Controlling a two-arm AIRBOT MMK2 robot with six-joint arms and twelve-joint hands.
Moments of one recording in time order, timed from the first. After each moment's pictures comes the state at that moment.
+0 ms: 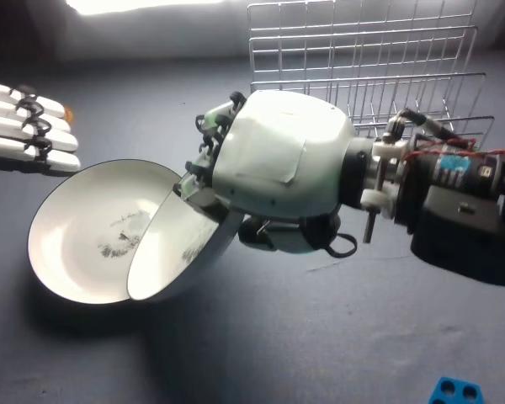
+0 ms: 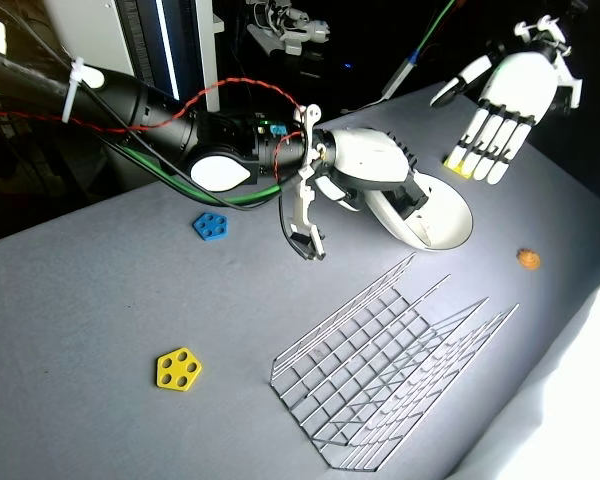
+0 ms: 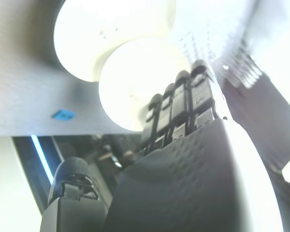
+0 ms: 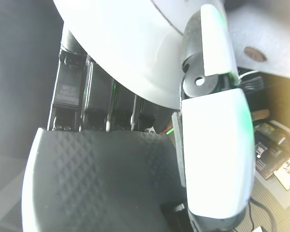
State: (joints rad) left arm 0.54 -0.84 1.64 1.64 -1.17 -0.28; right arm -0.38 -1.29 1.02 -0.06 0.51 -1.33
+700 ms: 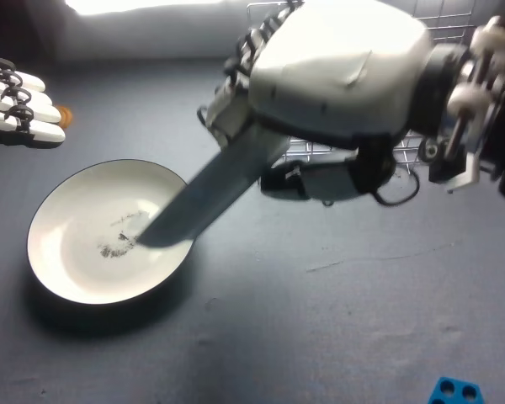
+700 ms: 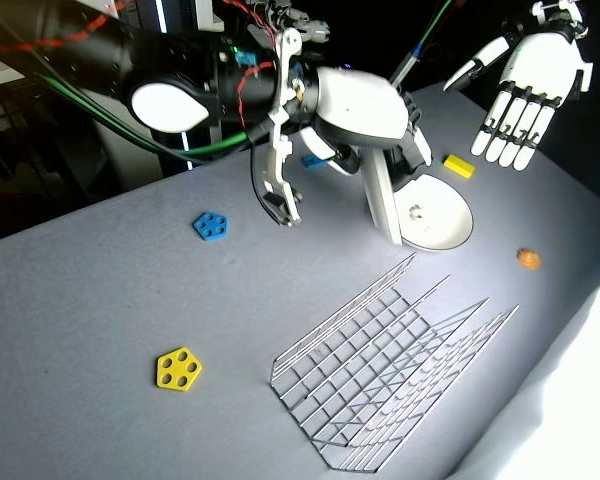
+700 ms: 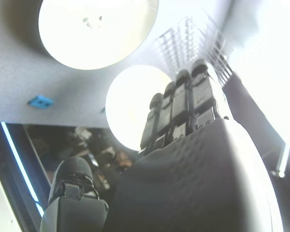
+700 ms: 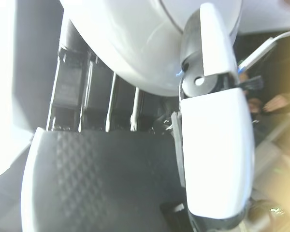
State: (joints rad) left arm 0.46 -0.79 1.63 1.66 -1.18 -0.38; right arm -0.19 -1.06 0.81 0.19 0.37 -1.32
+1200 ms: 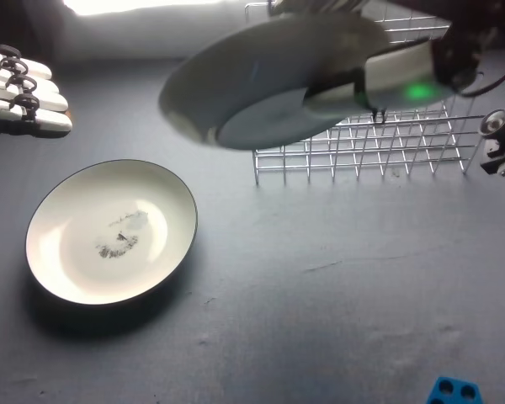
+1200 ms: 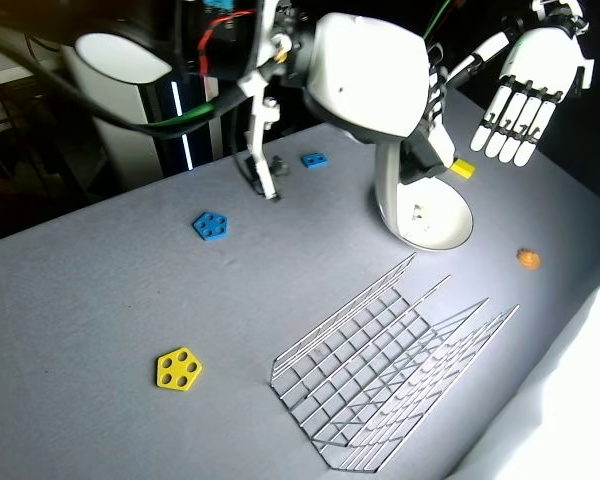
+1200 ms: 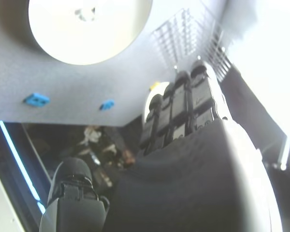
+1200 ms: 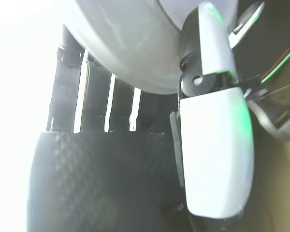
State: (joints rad) left arm 0.41 -0.79 1.61 1.68 -1.18 -0.39; right arm -0.07 -0.92 0.78 0.38 0.29 -1.14
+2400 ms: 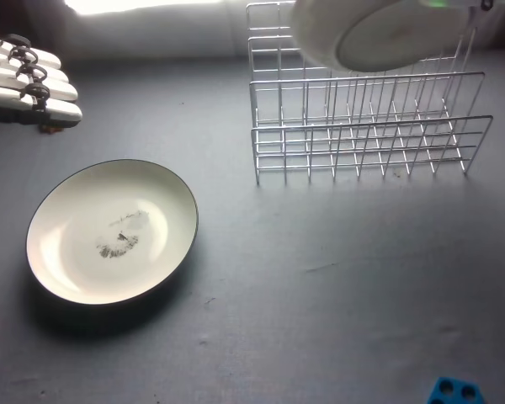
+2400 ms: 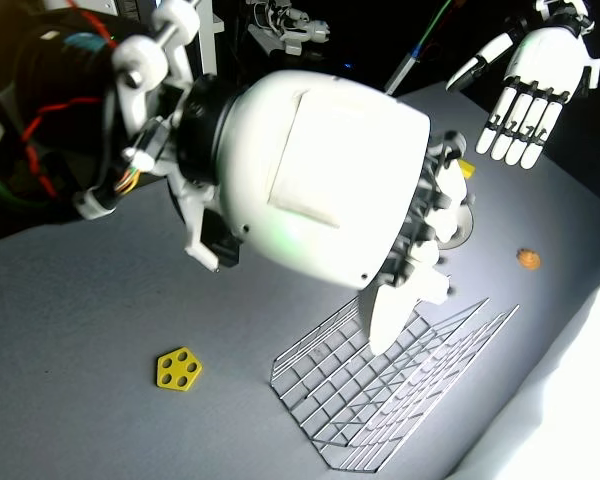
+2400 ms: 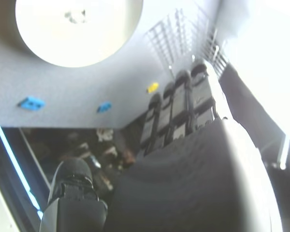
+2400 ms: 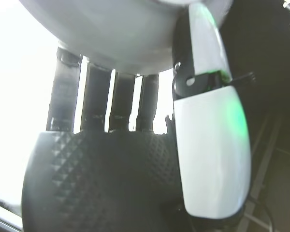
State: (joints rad) left arm 0.33 -0.81 1.61 1.73 -1.17 -0.41; right arm -0.05 -0.83 1.02 0.03 0.27 -0.49
